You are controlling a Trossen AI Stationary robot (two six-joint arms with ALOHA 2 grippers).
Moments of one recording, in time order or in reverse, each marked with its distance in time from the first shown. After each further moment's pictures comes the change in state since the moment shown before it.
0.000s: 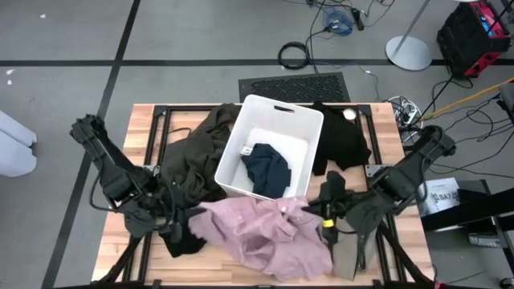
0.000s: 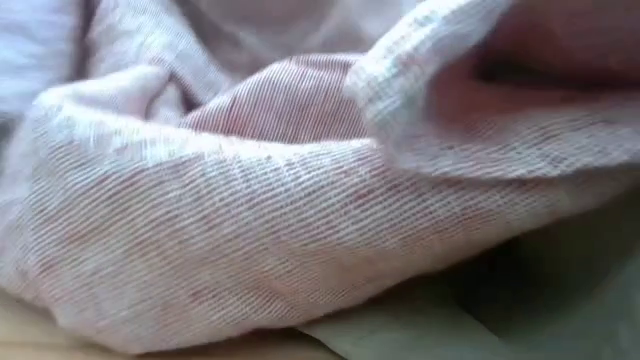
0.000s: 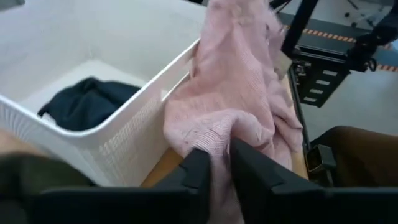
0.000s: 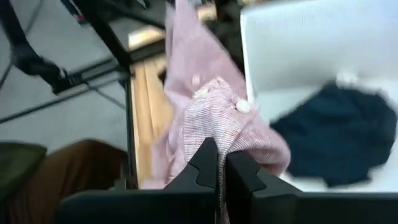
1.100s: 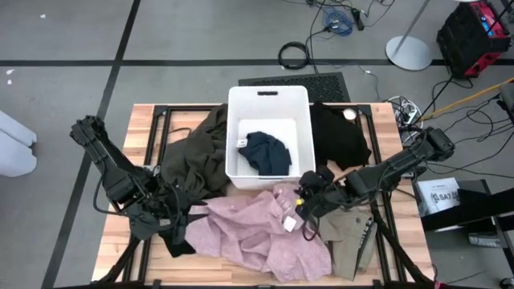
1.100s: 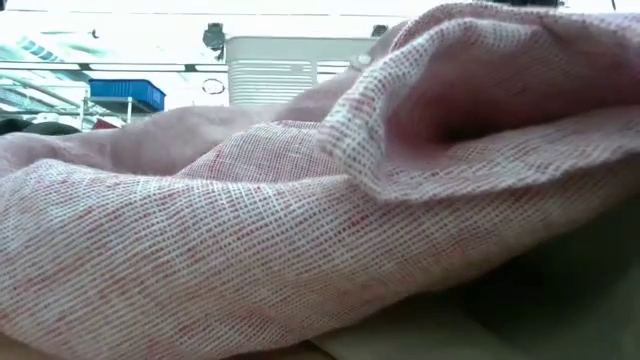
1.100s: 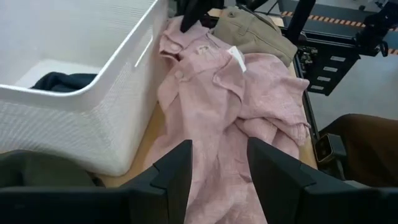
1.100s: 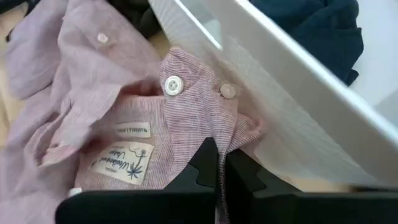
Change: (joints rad) left arm 0.013 0.027 0.000 0.002 0.015 0.051; right arm -0.253 0.008 -0.440 0.191 -0.038 0.104
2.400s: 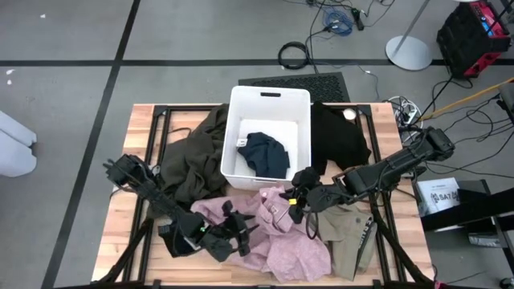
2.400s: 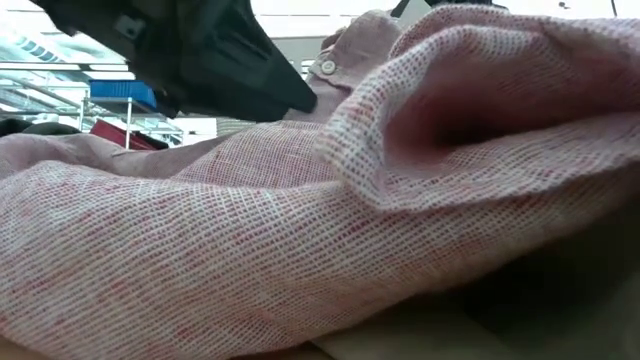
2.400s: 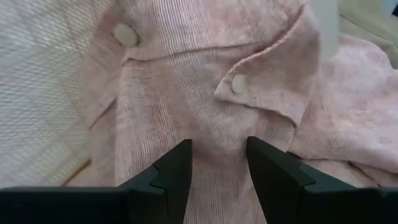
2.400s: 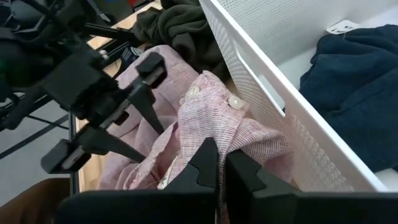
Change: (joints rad) left arm 0.231 0.752 0.000 0.803 -0.074 0.079; right arm -0.016 0.000 0.000 0.328 -0.057 -0.126
